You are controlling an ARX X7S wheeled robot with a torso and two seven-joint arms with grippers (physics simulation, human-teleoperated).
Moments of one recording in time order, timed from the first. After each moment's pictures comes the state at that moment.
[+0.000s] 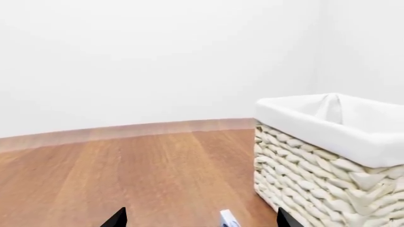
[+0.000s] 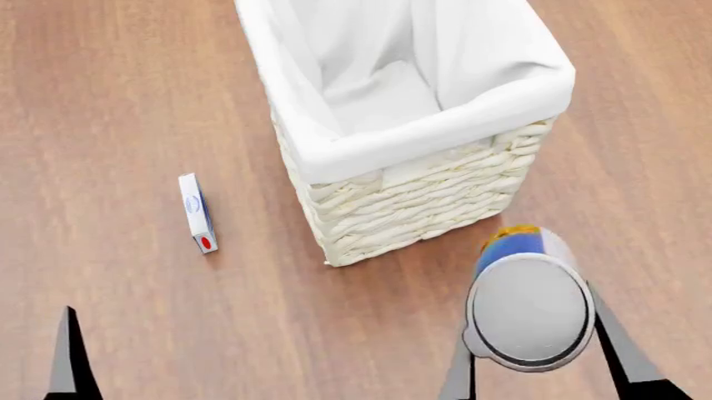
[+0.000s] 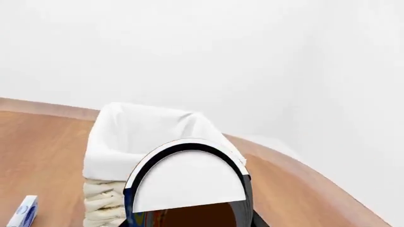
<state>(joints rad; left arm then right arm) 0.09 -0.41 0.26 0.51 -0.22 0.10 -0.45 -0.06 0.66 -0.22 -0.89 0.27 0.30 0.50</state>
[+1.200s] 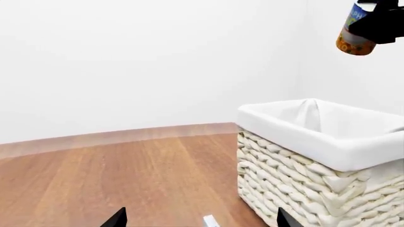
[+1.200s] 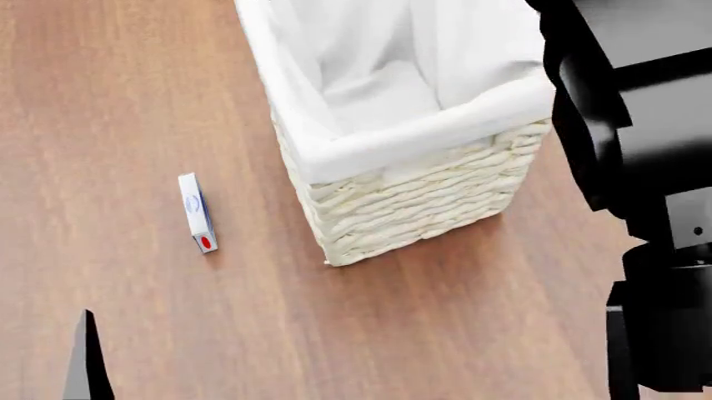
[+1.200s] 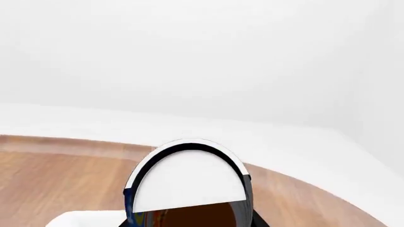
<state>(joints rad) 0.09 -0.43 0.30 0.56 -0.20 0.09 -0.45 1.47 0.30 -0.40 0.41 0.46 0.65 -0.07</state>
